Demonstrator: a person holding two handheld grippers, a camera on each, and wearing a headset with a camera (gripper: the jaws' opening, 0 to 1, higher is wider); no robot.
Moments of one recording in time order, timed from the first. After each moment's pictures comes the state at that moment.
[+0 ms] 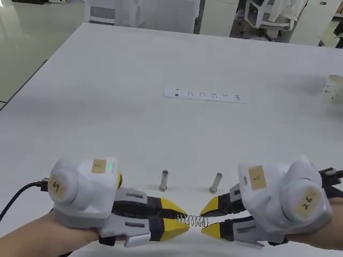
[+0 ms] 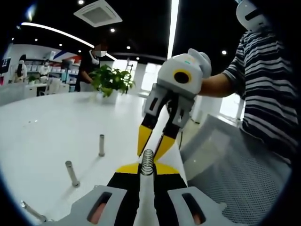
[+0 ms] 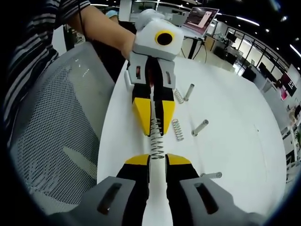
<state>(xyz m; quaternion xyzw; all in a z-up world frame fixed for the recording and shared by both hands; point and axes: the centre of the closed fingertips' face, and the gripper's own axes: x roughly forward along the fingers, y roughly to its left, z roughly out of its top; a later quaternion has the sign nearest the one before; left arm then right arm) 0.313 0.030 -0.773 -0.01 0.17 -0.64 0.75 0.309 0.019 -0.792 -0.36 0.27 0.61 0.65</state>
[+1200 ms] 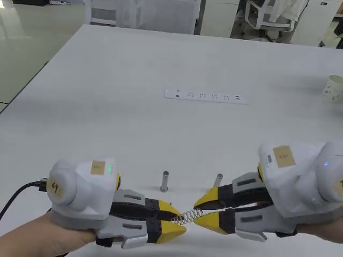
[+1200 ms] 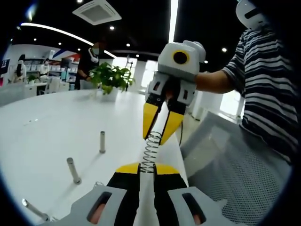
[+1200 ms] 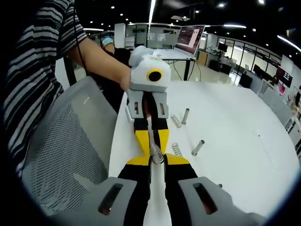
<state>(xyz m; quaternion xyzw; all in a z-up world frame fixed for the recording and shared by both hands) 0.311 0.035 -0.776 0.01 0.17 -0.64 0.75 0.307 0.042 -0.746 -0.24 0.22 0.64 0.69</state>
